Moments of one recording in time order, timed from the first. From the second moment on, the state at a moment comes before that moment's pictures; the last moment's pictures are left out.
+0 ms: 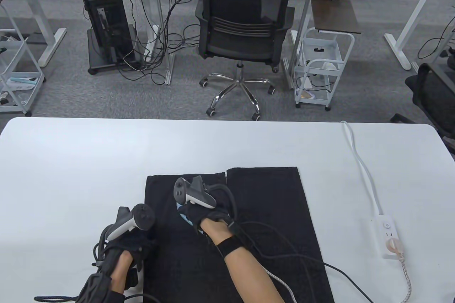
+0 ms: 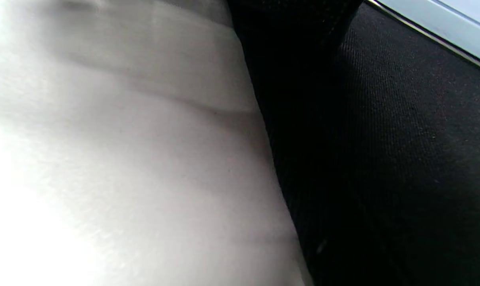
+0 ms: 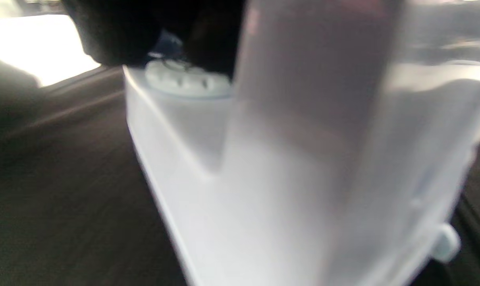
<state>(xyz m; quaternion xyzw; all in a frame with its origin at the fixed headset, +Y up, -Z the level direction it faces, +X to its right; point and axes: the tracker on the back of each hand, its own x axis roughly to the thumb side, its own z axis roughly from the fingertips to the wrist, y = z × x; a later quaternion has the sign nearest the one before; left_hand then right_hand) -0.268 -0.807 -0.370 -0.32 -0.03 0.11 0.94 -0.084 -0.754 -0.420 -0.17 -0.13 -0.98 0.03</state>
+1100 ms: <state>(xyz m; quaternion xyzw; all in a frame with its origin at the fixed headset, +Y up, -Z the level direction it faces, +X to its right) -0.273 -0.809 -0.369 -0.33 -0.04 0.14 0.93 -0.079 -0.753 -0.451 -0.17 -0.14 -0.98 0.03</state>
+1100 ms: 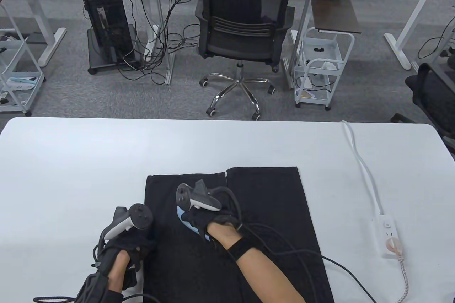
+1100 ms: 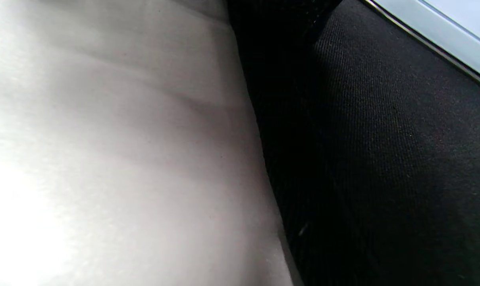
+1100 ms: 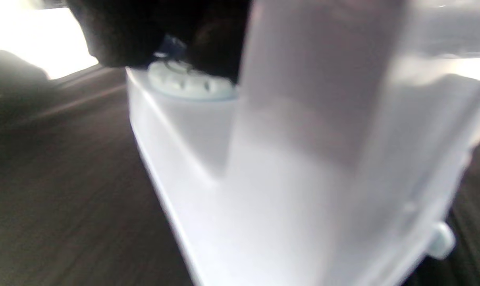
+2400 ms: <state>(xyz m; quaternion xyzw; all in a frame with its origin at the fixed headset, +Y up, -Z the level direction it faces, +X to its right) -0.273 -0.810 -0.368 -0.33 -0.04 0.15 0.93 -0.055 -0.760 -0.282 -0.34 -0.11 -0.93 0.05</state>
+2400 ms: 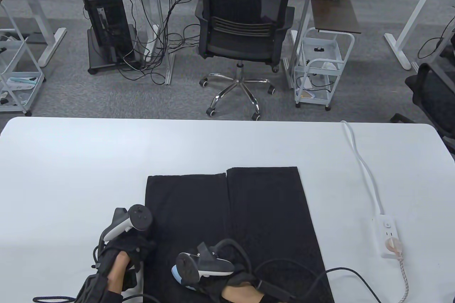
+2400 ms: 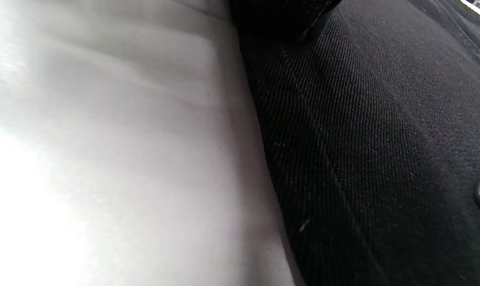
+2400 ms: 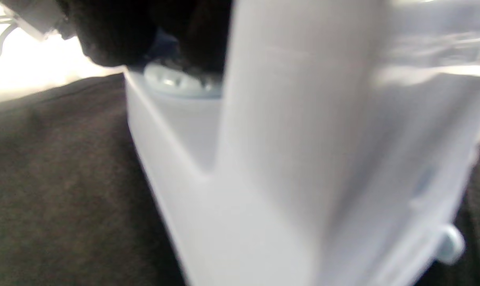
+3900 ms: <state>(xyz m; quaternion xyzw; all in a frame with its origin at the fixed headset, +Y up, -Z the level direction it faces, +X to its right) -0.270 -0.809 -0.368 -0.33 -0.03 0.13 0.93 -0.084 -0.757 -0.409 -0.24 -0.13 -0.96 0.03</state>
